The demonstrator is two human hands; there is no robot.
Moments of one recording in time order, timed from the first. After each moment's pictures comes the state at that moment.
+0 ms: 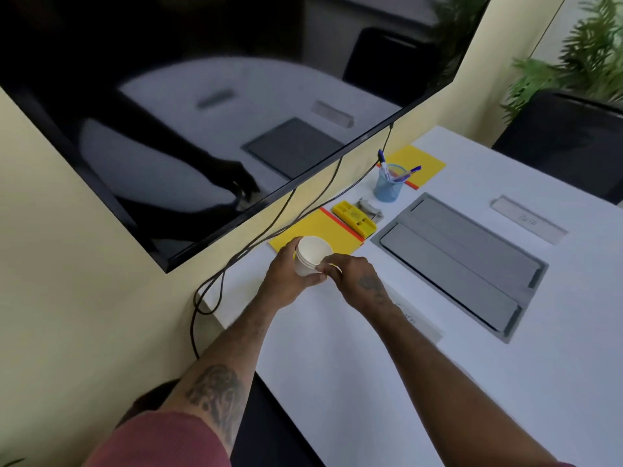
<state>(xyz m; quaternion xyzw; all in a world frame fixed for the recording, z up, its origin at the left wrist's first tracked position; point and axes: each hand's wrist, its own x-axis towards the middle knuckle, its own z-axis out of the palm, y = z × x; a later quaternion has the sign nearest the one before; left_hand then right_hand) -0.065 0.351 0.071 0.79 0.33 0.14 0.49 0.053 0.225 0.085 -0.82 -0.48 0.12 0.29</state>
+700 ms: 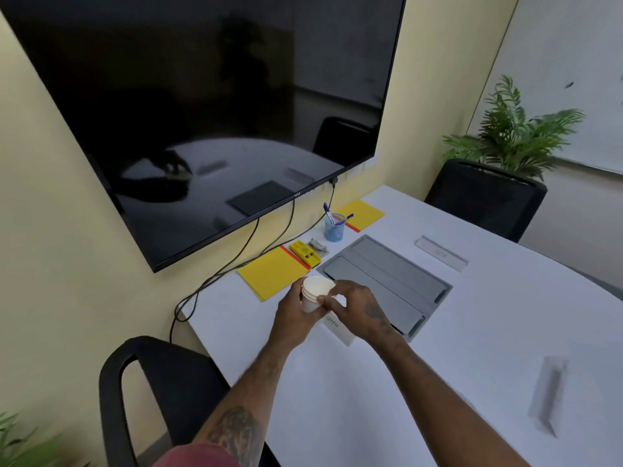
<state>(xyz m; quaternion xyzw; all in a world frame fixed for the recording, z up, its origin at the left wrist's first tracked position) -0.055 0.101 0.174 0.76 0.31 0.25 0.51 0.071 -0.008 0.200 -0.80 -0.50 0.08 0.32</state>
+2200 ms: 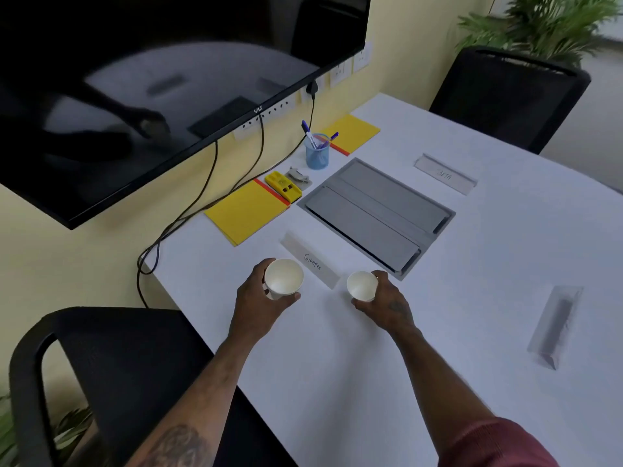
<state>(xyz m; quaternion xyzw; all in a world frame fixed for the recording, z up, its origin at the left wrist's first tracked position) -0.061 0.091 0.085 0.78 0.37 0.22 0.46 0.149 -0.087 0.015 -0.89 -0.25 0.22 0.31</state>
